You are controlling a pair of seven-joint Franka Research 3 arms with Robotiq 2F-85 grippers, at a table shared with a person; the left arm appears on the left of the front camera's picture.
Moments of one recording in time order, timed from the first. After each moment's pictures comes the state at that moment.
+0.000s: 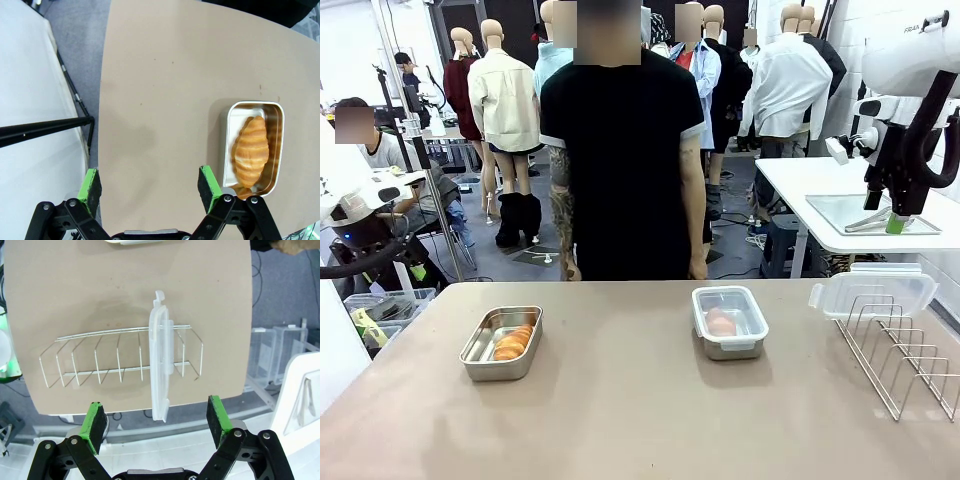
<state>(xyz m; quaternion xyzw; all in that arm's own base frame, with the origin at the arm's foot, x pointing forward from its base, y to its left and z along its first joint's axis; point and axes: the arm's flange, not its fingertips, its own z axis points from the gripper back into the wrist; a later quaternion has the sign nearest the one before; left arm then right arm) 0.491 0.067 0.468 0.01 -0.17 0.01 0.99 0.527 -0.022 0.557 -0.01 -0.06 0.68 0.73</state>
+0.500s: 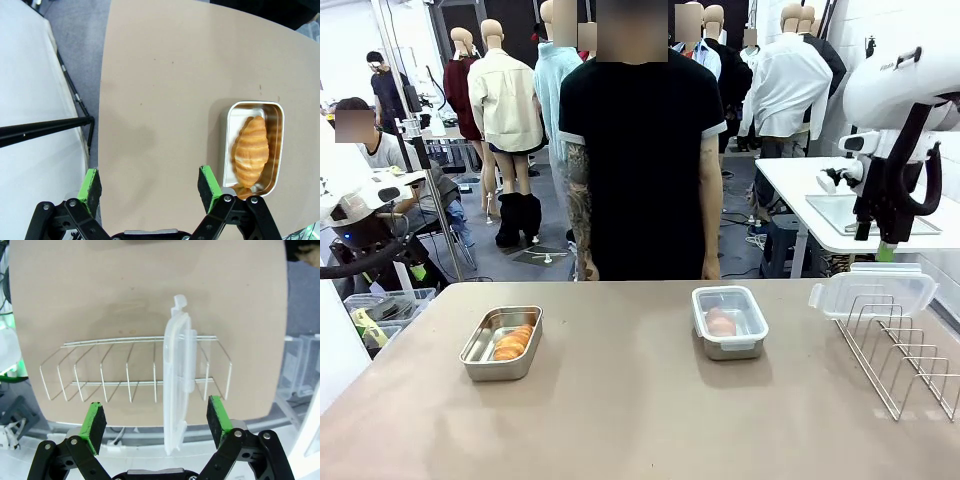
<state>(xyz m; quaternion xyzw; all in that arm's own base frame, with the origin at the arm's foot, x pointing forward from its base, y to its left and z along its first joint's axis) 0.491 0.067 0.469 0.01 -0.17 0.01 0.99 0.545 -0.018 0.494 0.04 -0.01 0.68 0.73</state>
